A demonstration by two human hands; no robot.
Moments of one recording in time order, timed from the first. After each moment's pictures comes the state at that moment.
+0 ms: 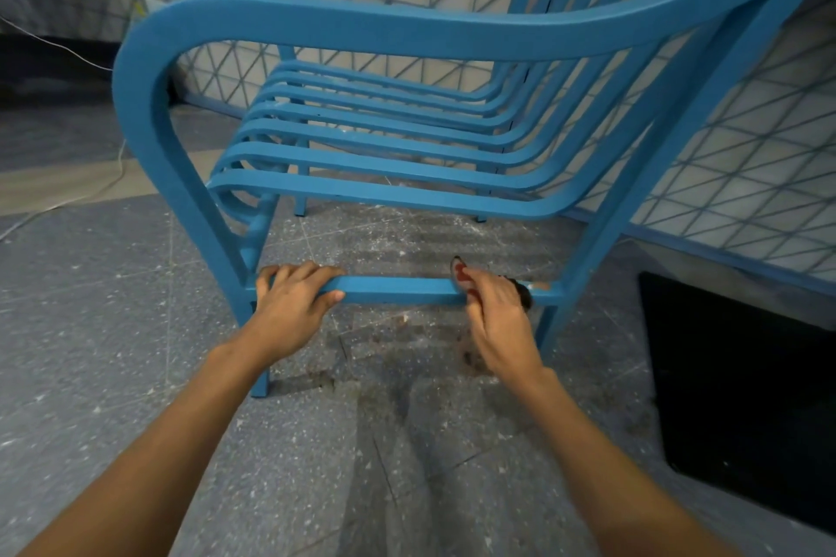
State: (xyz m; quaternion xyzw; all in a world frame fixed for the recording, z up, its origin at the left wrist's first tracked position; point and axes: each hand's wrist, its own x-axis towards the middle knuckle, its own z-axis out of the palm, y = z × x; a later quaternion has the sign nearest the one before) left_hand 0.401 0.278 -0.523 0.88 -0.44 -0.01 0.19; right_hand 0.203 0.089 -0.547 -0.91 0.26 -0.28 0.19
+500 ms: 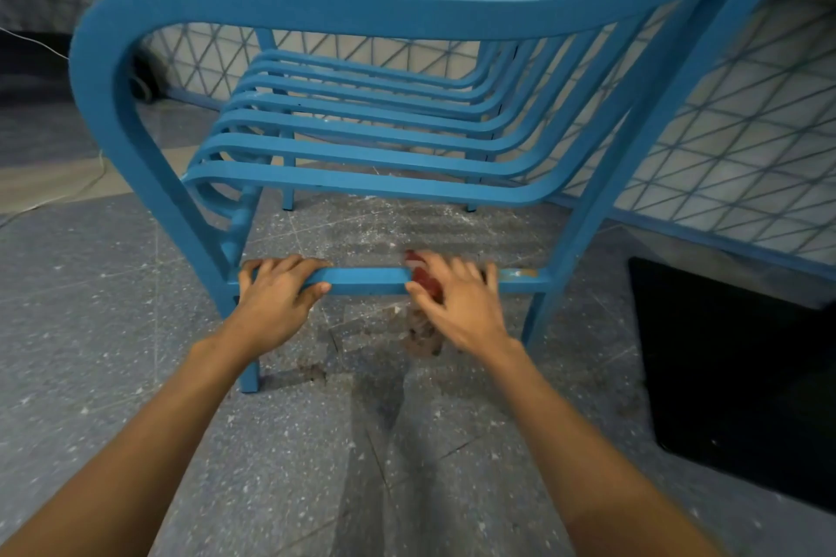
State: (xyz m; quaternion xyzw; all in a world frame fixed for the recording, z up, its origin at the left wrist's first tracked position) left_hand 0.399 0.277 -0.522 0.88 -0.44 0.00 0.18; right_hand 0.227 0.096 -0.533 -0.95 0.26 -0.11 0.11
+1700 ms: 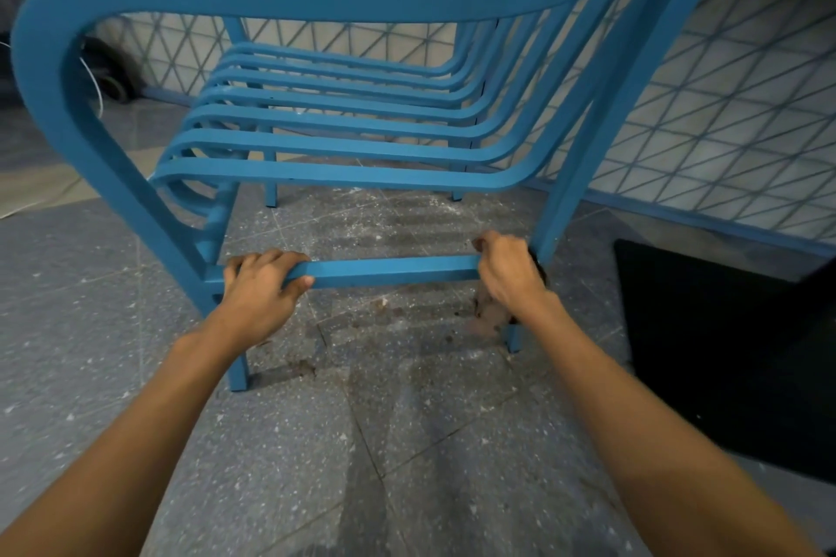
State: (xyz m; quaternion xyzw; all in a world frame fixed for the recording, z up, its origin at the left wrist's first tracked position) left_hand 0.393 0.269 -0.515 0.89 -0.42 -0.01 0.18; right_hand 0.199 0.029 -0.517 -0.89 0.41 -0.13 0.13
